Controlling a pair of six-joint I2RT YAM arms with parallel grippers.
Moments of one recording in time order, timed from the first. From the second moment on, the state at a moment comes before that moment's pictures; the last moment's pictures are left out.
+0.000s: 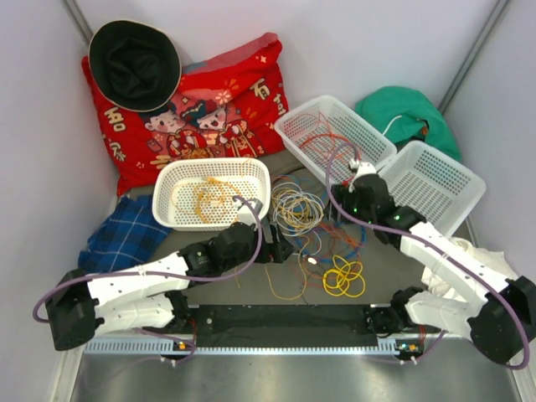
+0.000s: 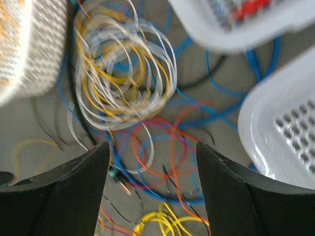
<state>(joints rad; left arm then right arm) -1.04 1.02 0.56 -0.03 -0.15 -0.87 0.55 1.09 0.82 -0.36 0.08 0.44</state>
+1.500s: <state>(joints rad) -1.05 1.00 0.55 -0.02 -0.17 -0.95 0.65 1.25 0.66 -0.39 0.12 0.42</state>
